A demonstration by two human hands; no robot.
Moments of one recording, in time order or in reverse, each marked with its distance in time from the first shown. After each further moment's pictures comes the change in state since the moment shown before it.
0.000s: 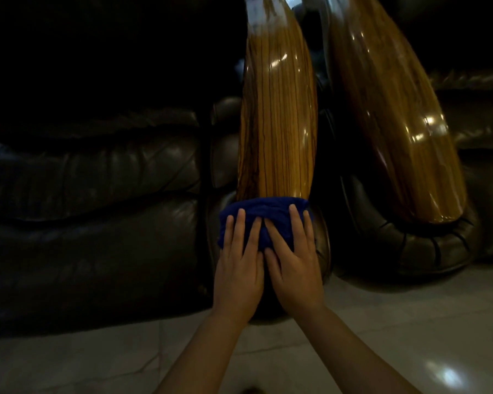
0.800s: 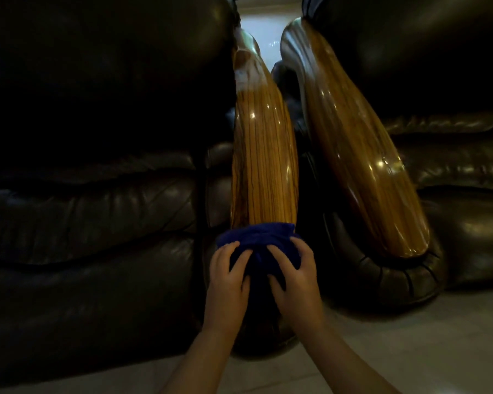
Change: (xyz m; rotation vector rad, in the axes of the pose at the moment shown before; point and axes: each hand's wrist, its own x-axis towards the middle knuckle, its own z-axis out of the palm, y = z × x) left_hand 0.029 0.014 -0.041 -0.034 0.084 -0.013; right_hand 0.025 -0.002 -0.038 0.064 -0.015 0.082
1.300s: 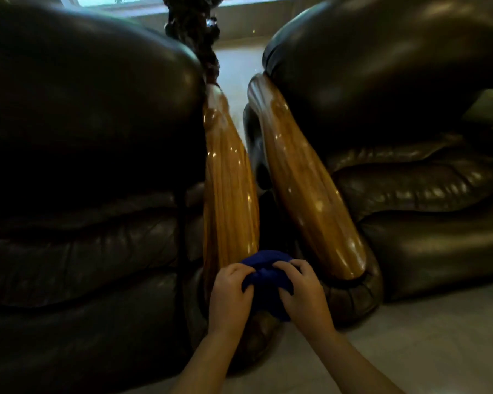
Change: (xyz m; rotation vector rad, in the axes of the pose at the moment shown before) left_hand 0.042 0.120 -0.055 -0.203 -0.080 -0.083; right_hand 0.023 -0.011 -0.138 0.067 -0.055 0.123
